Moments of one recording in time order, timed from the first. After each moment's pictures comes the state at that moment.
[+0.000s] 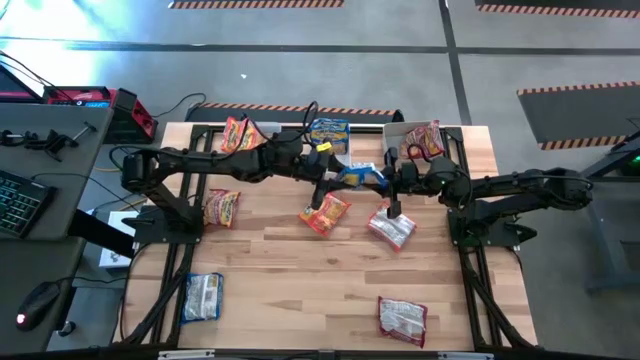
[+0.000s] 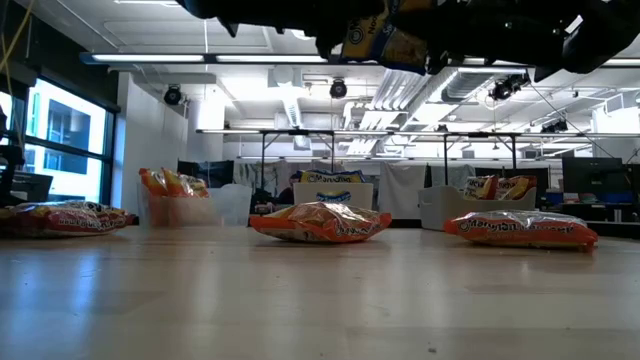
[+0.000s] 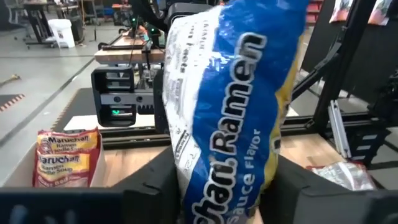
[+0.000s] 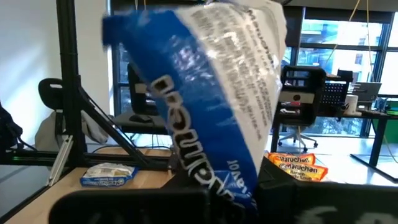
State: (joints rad) left arm 0.18 1.62 1.19 0.28 0.31 0.07; right arm -0.21 1.13 0.41 0.92 -0.23 -0.03
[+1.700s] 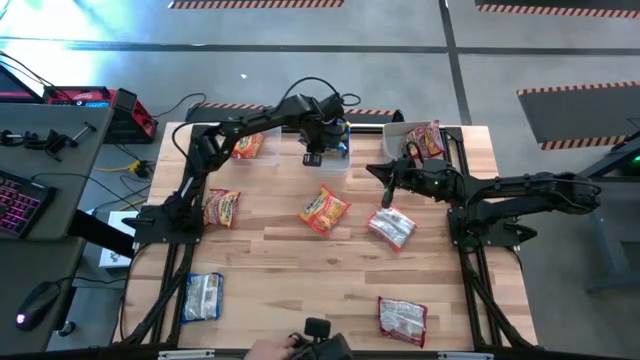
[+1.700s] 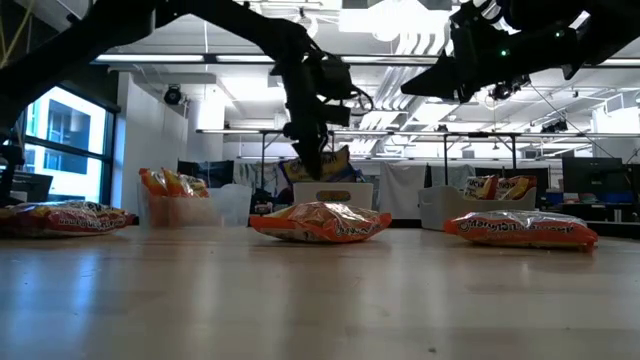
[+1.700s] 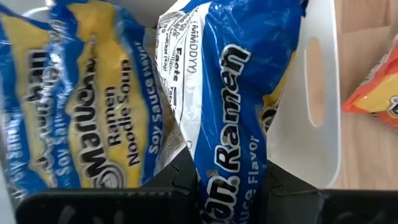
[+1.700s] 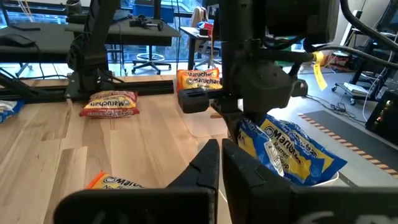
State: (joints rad) left arm 0.51 2.24 2.07 -1.12 -0.01 0.67; right arm -0.21 1.02 0.41 0.50 0.18 -0.09
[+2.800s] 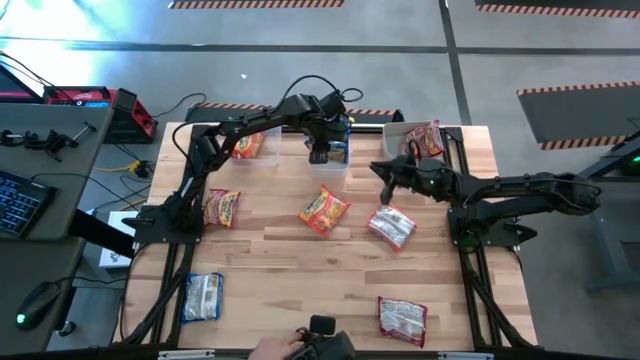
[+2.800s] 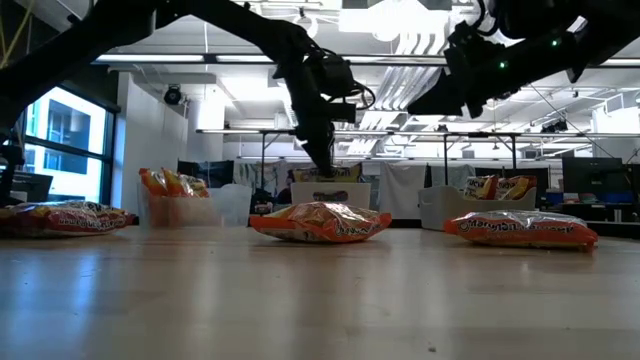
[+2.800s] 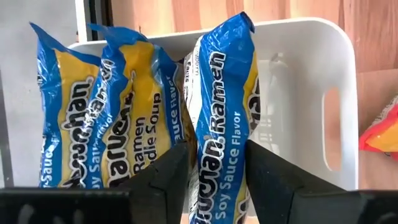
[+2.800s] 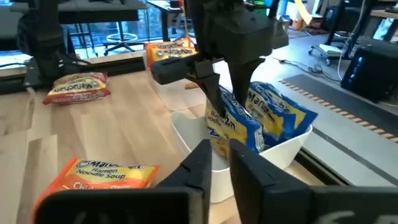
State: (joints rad) left arm 0.51 2.25 2.07 -1.02 0.02 0.62; right arm -0.23 1.02 0.41 0.39 0.27 0.02
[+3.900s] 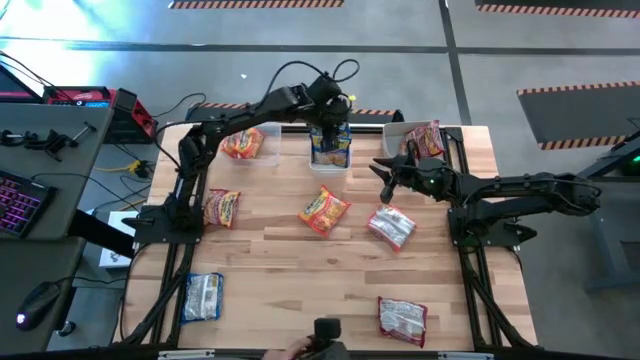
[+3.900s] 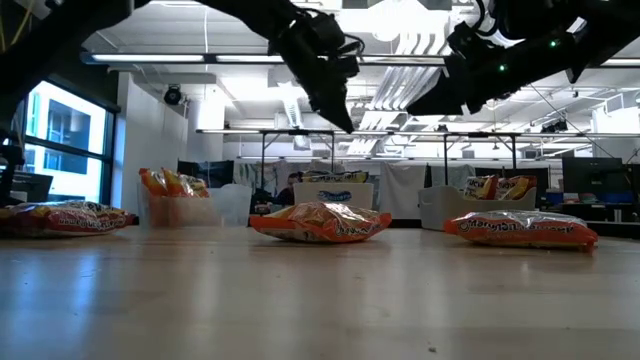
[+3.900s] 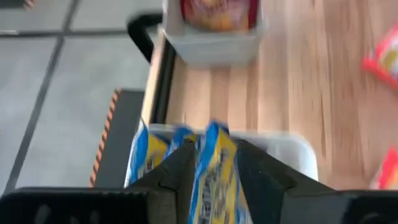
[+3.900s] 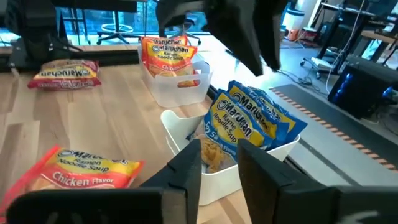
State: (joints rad) left arm 0.51 2.11 2.02 -0.78 0.09 0.44; right arm -0.24 1.02 0.41 0.39 0.29 -0.09
